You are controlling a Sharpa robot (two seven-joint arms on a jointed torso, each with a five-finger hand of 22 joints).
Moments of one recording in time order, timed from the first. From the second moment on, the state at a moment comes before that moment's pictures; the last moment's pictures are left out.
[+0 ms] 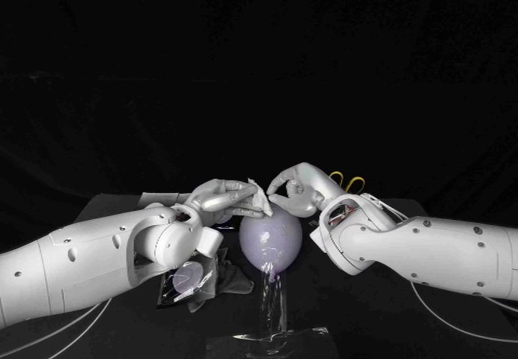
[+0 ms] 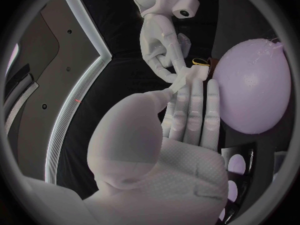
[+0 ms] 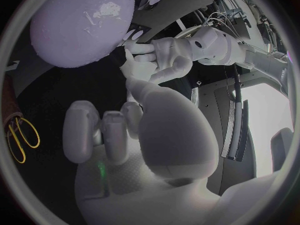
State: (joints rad) left arm 1.26 -0.71 -0.16 1.49 0.02 -0.22 0.27; left_hand 1.43 -0.04 0.60 0.16 0.04 0.93 0.16 0.45 0.39 1.29 0.10 0.07 0.07 1.10 0.09 0.20 0.38 0.17 0.97 0.24 0.28 0.13; right arm 1.30 -0.76 -0.18 1.72 -1.17 -0.77 -0.31; right_hand 1.42 -0.10 0.51 0.12 0.05 1.06 0.06 0.36 0.56 1.42 0.01 1.28 1.31 1.47 -0.07 1.52 1.31 0.06 1.46 0.04 1.32 1.31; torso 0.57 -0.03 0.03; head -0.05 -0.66
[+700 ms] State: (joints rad) left arm 1.26 -0.71 -0.16 1.50 -0.01 -0.24 0.26; left_hand 1.43 -0.04 0.65 0.15 0.05 0.90 0.16 0.47 0.39 1.30 0.10 0.07 0.07 1.10 0.08 0.22 0.40 0.16 0.96 0.23 0.31 0.15; right arm 1.30 -0.80 -0.17 1.77 -1.14 -0.77 -0.27; right_hand 1.15 -0.22 0.41 0.27 0.18 1.02 0.09 0.33 0.55 1.43 0.01 1.21 1.31 1.47 -0.06 1.51 1.31 0.06 1.44 0.05 1.27 1.31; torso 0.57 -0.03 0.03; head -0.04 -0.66
